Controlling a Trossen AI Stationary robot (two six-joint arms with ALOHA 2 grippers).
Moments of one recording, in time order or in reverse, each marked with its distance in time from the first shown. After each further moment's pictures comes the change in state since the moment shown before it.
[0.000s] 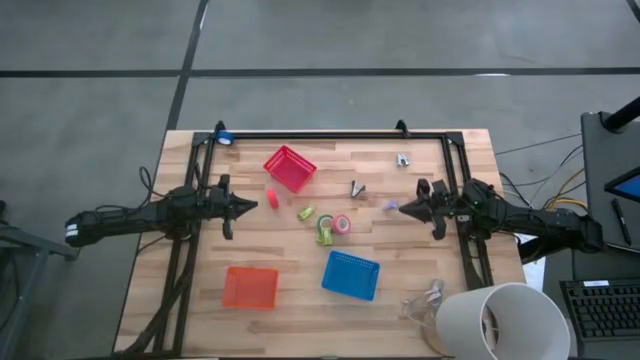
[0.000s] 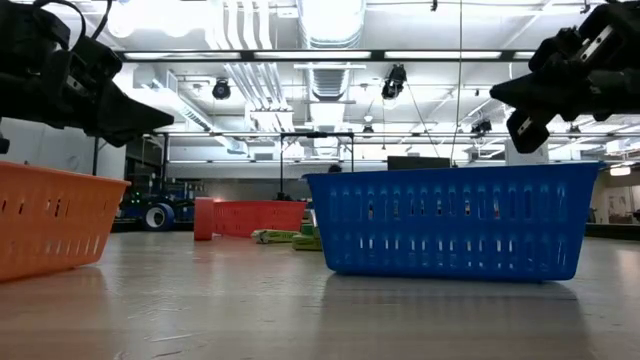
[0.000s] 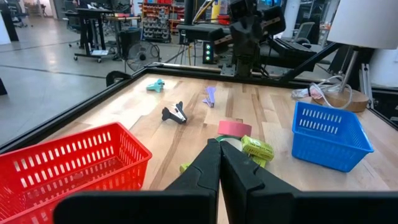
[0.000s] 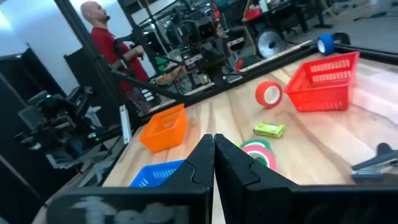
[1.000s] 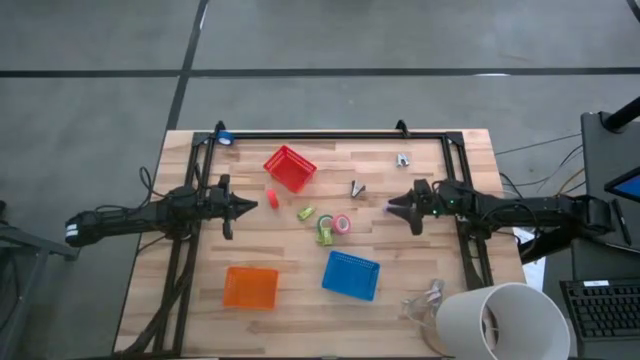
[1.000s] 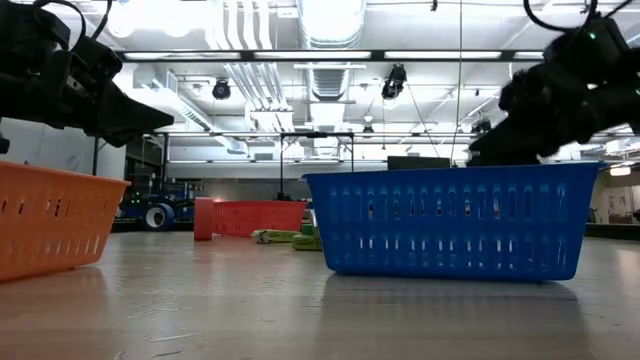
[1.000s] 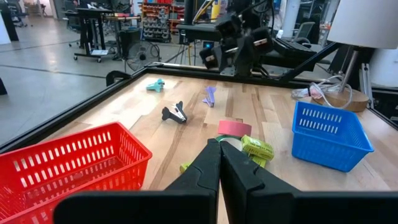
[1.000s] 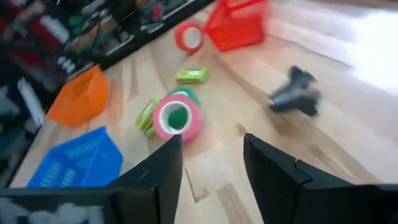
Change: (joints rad) left arm 0.000 0.000 0.000 -0.001 0.000 0.000; right arm 0.033 0.423 0.063 0.044 0.217 -0.037
